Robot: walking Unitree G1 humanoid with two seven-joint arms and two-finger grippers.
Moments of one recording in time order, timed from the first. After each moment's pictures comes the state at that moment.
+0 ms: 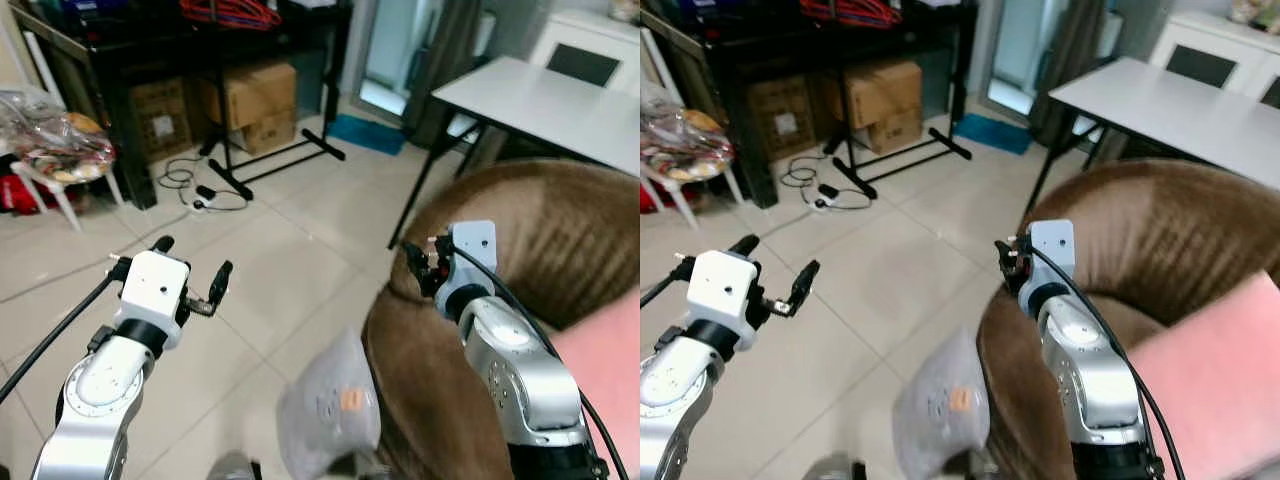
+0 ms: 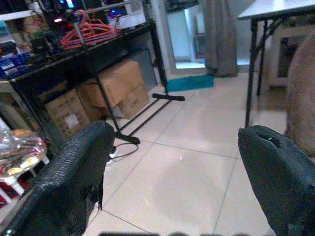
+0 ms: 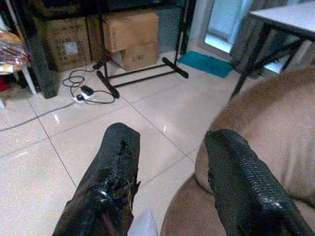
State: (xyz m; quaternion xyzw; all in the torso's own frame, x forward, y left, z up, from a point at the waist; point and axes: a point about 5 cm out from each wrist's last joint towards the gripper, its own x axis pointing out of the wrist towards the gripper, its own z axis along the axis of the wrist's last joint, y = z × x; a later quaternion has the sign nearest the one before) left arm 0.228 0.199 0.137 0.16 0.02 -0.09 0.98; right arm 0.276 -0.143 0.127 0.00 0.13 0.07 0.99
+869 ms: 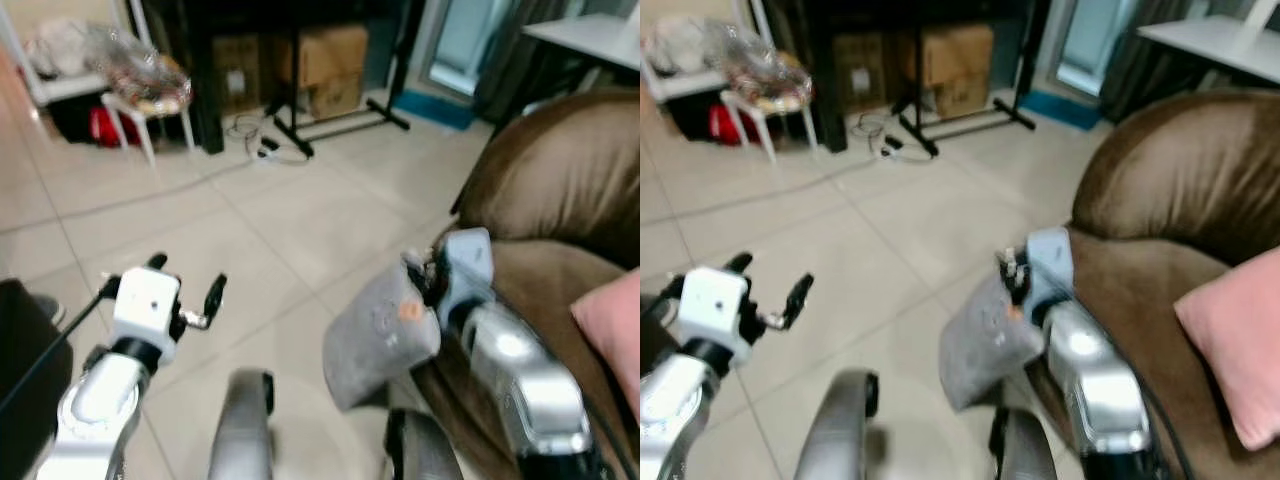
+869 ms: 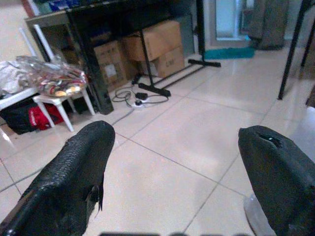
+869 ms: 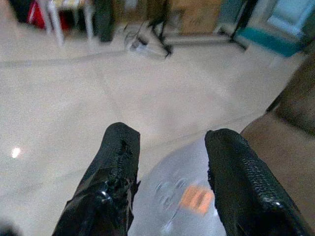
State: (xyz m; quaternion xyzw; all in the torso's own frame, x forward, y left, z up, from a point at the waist) left arm 0.217 0.206 0.129 0.13 0.04 -0.08 0.99; right arm 0.268 -0.142 0.107 -0.03 0.17 0.12 0.98
